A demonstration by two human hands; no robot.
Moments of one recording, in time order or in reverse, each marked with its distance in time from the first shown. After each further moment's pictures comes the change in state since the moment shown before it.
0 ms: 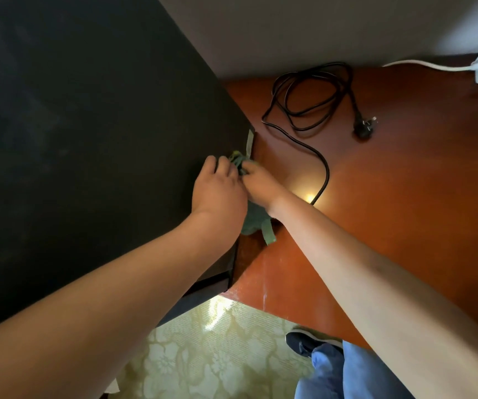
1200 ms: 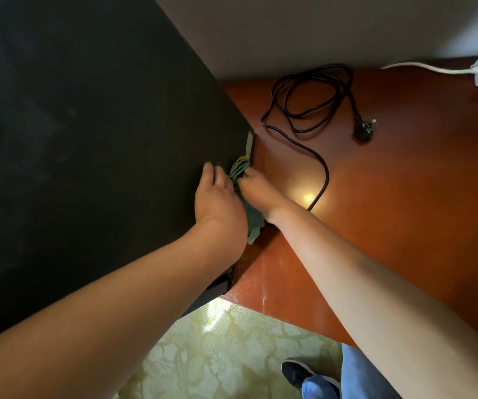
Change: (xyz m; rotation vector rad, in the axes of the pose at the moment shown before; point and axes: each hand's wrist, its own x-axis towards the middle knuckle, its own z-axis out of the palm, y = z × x) left_hand -0.007 0.006 -0.007 0.100 -0.233 0.016; right_hand 0.011 0.007 0.005 0.018 0.015 0.055
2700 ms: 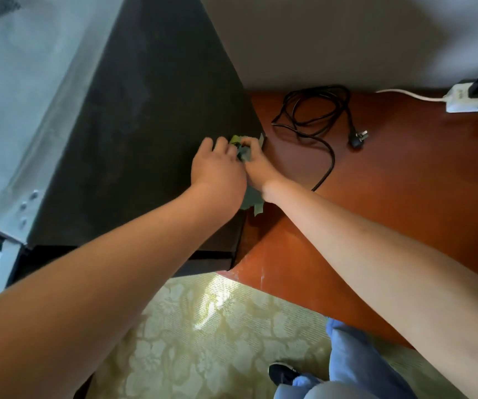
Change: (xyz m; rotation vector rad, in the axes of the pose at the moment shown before) left_hand -0.070 -0.047 -0.007 -0.217 0.224 -0.126; right_hand -0.053 -0.036 0.019 0.038 -0.011 -0.253
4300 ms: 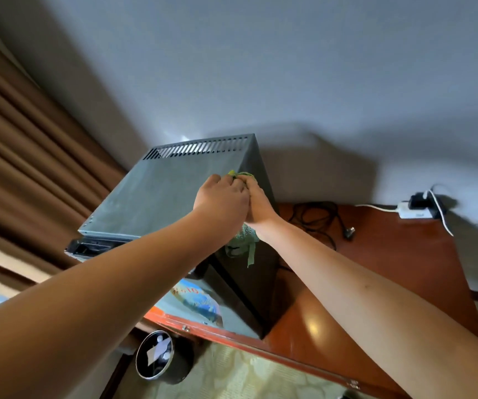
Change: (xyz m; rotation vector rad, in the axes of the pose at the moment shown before) left_hand -0.192 -0.150 -0.043 -0.058 0.450 -0.116; right_hand -0.139 -0.175 0.126 -0.308 0.263 -0.487
